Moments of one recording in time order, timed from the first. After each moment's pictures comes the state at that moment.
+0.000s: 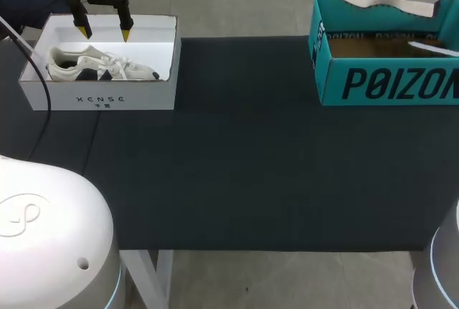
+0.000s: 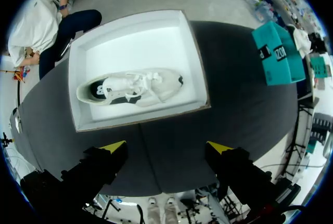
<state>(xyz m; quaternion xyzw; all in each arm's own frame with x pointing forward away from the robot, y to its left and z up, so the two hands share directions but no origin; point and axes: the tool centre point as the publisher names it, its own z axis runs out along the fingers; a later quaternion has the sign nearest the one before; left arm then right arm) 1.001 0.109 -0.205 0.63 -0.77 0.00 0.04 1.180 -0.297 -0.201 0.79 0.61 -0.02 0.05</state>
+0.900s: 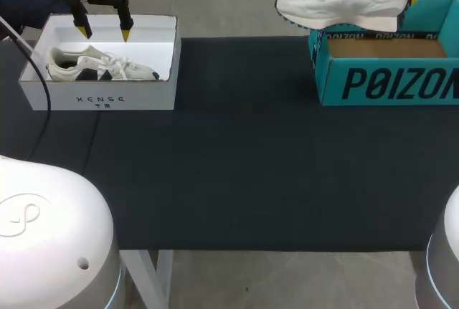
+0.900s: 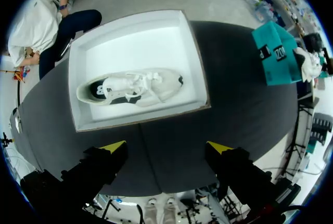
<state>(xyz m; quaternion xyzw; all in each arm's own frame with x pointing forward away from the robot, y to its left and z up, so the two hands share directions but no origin) 1.001 0.109 -0.205 0.63 -0.77 0.00 0.04 1.061 -0.157 -0.169 0.77 0.63 -0.06 0.07</state>
